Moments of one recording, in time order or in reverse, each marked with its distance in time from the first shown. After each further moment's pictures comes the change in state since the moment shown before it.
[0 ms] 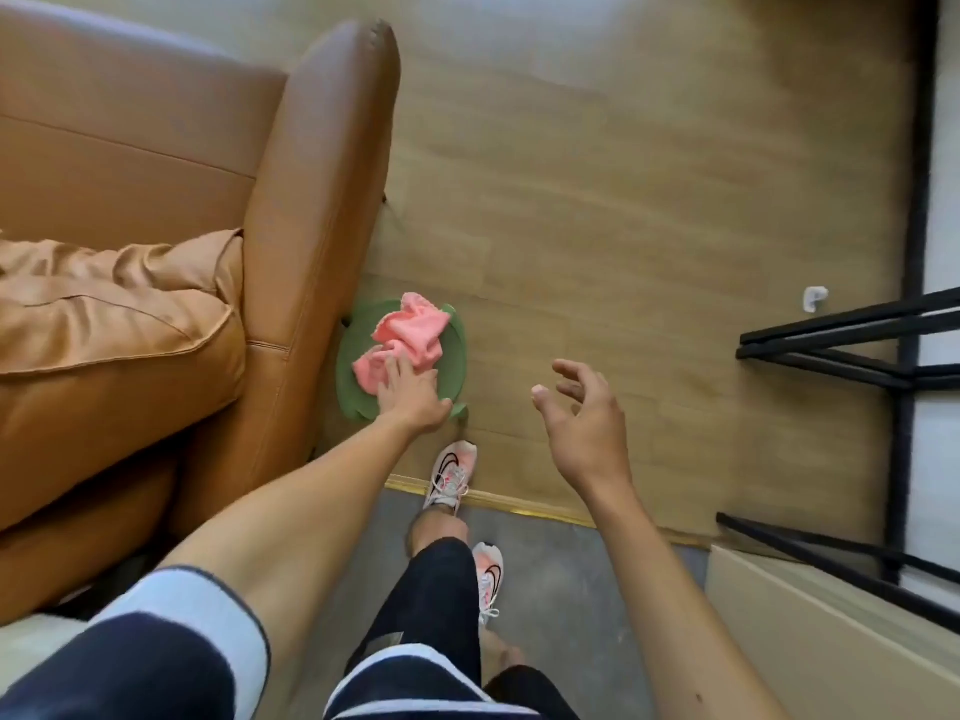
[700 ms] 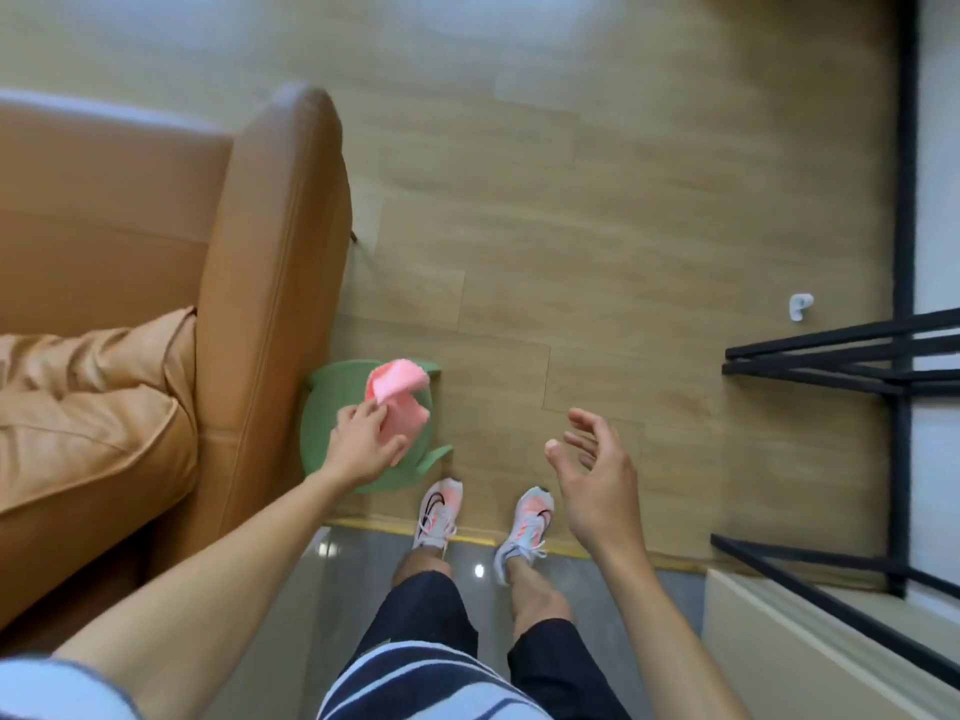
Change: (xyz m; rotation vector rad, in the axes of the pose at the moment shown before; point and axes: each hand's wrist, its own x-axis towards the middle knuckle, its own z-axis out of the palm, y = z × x) left_hand 0.026 0.018 -0.053 -0.039 -0.017 0.074; right_hand 0.067 0.014 -0.079 0.127 0.019 0.077
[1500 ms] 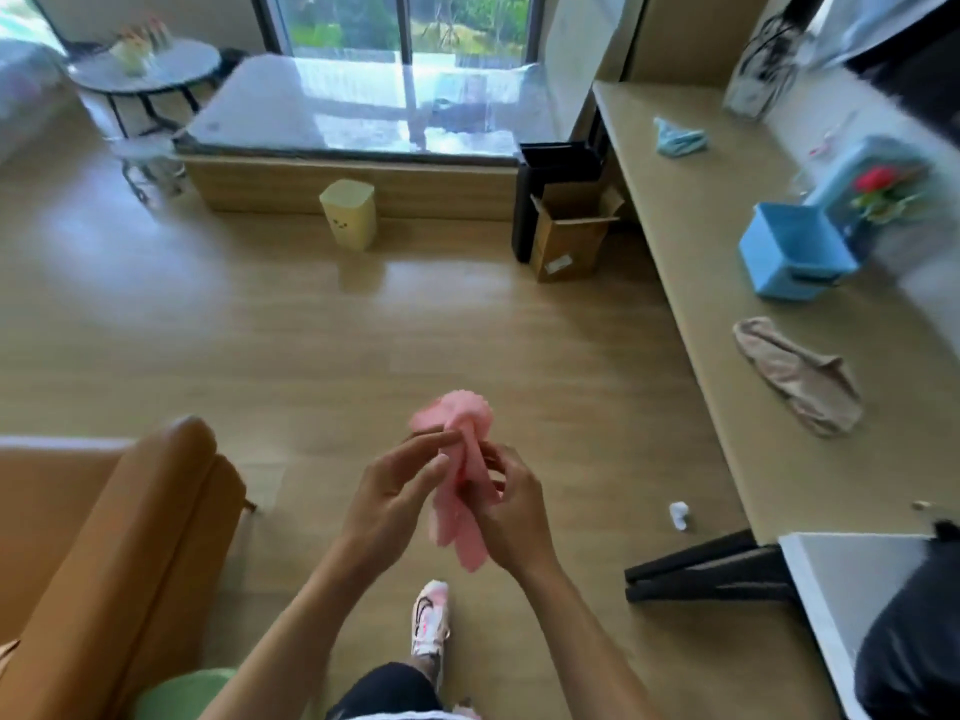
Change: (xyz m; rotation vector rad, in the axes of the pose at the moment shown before) left_hand -0.060 0.486 -0.238 -0.921 0.315 0.704; right_hand 0.202 -0.164 -0.260 0.233 -0.013 -0.439
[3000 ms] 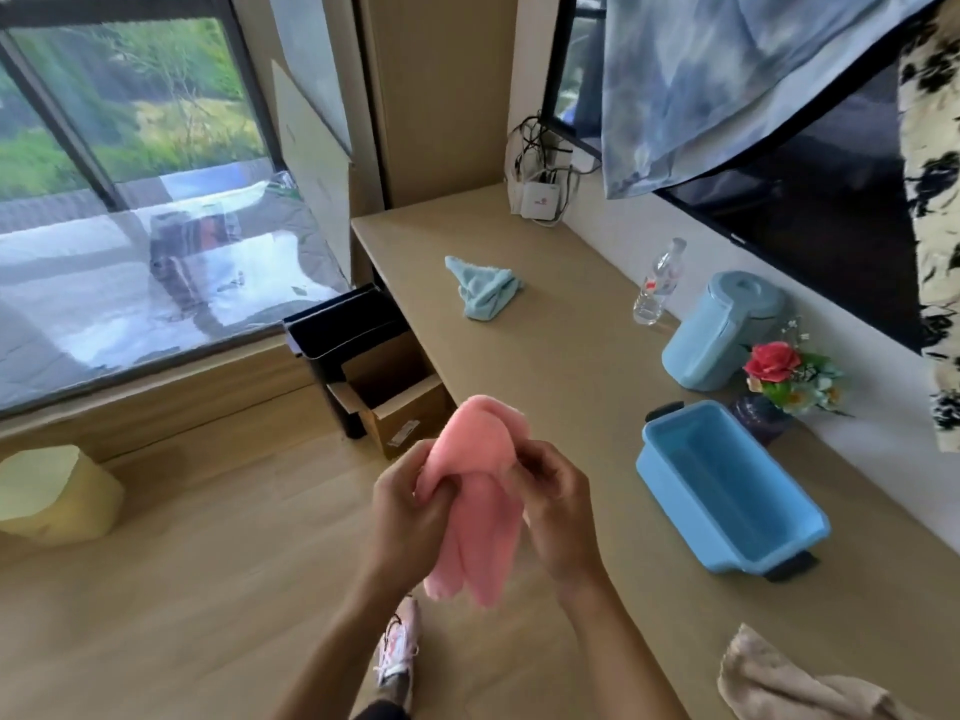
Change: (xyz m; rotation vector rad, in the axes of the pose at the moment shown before) left_hand 0.810 0.090 0.275 0.081 -0.241 0.238; right_hand 0.702 -0.052 -0.352 0.296 0.537 0.025
